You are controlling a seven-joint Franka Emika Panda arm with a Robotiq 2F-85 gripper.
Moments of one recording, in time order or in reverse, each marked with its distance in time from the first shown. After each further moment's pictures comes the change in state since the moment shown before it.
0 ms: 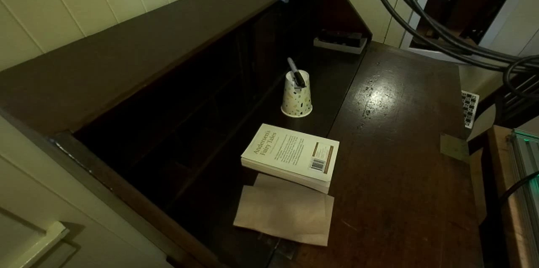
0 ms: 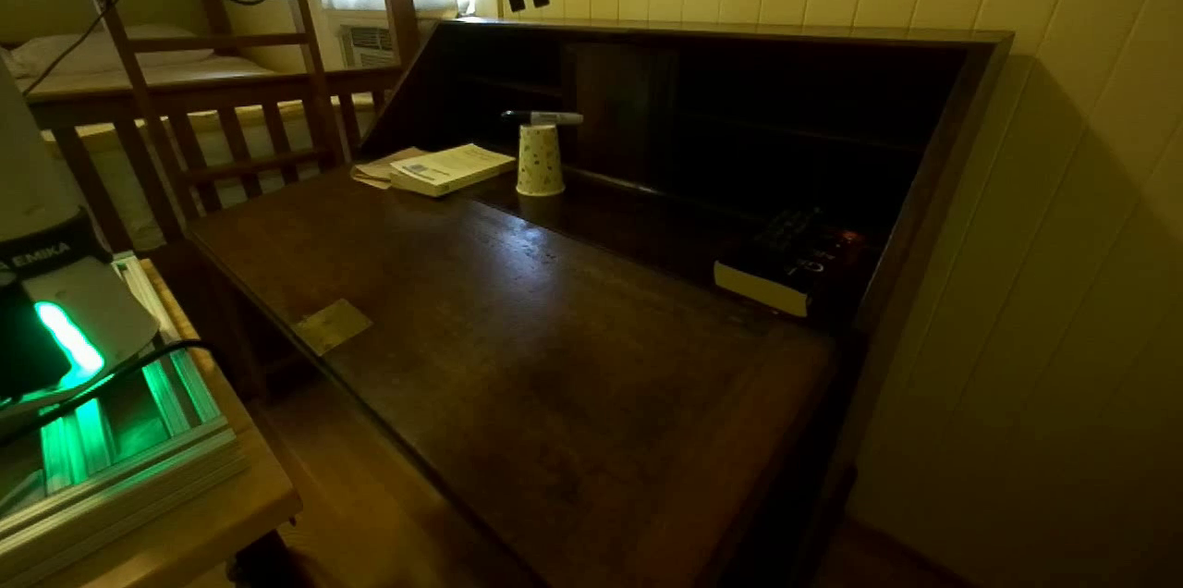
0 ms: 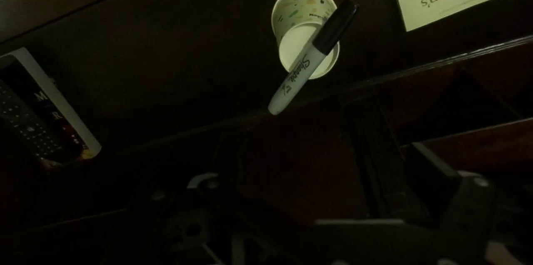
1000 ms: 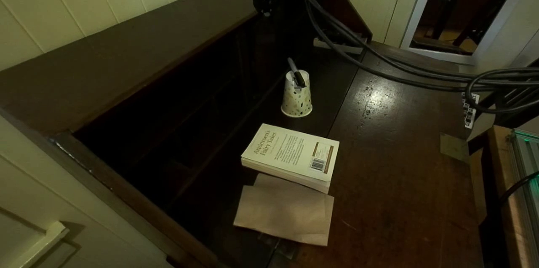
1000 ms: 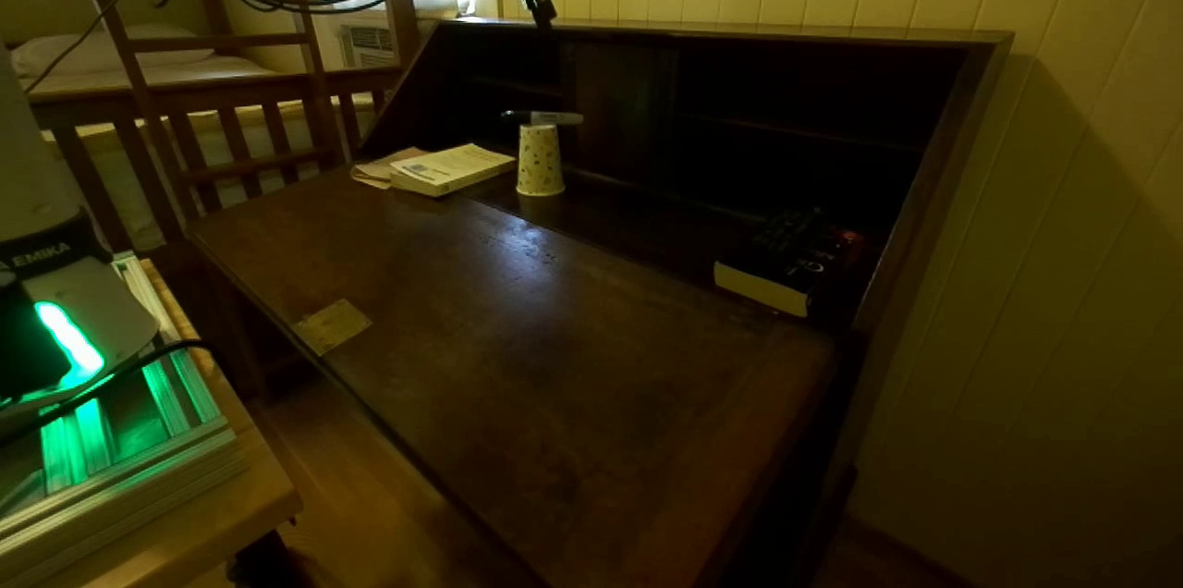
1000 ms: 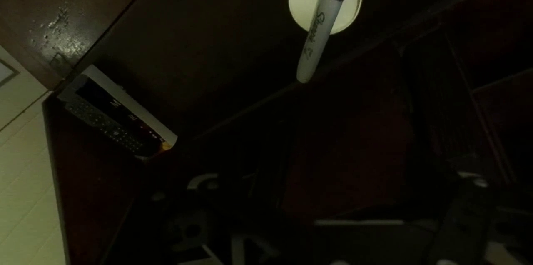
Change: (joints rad) arm 0.083 0.118 -0.008 0.069 -0.336 -0.007 0.570
